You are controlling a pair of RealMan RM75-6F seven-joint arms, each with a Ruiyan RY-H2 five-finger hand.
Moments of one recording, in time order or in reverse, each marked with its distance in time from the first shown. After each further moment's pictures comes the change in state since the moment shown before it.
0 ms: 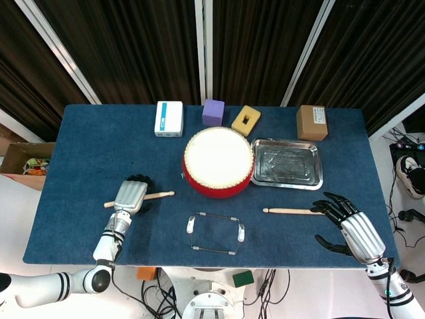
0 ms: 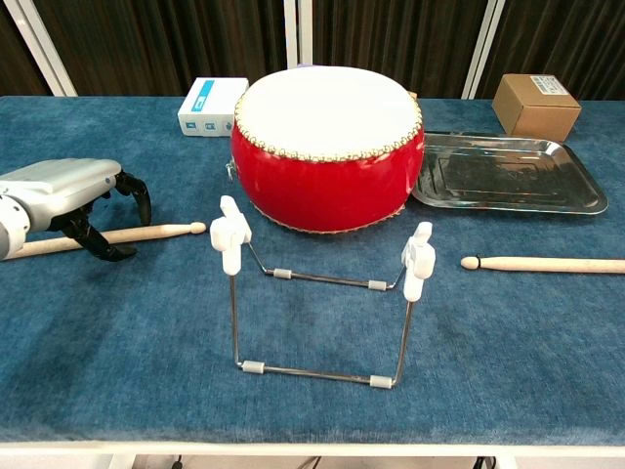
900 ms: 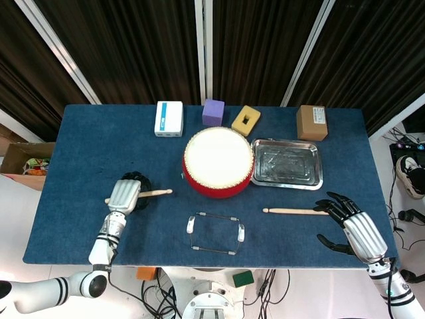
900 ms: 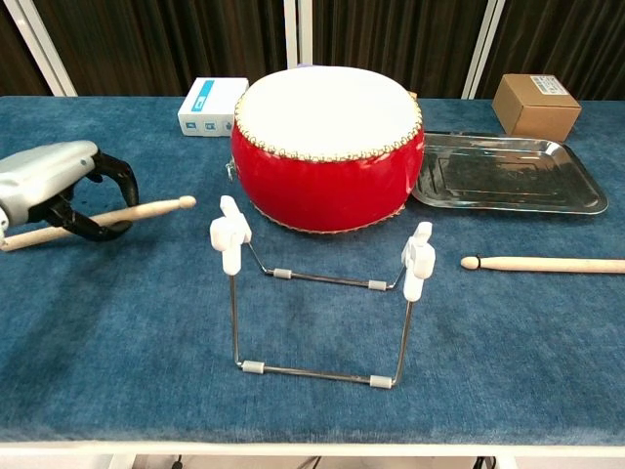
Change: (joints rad) left arm 0.075 -0.020 0.021 0.079 0.205 0.109 -0.310; right arm -0.008 -0.002 0.002 -0.001 0.021 -0.002 0.008
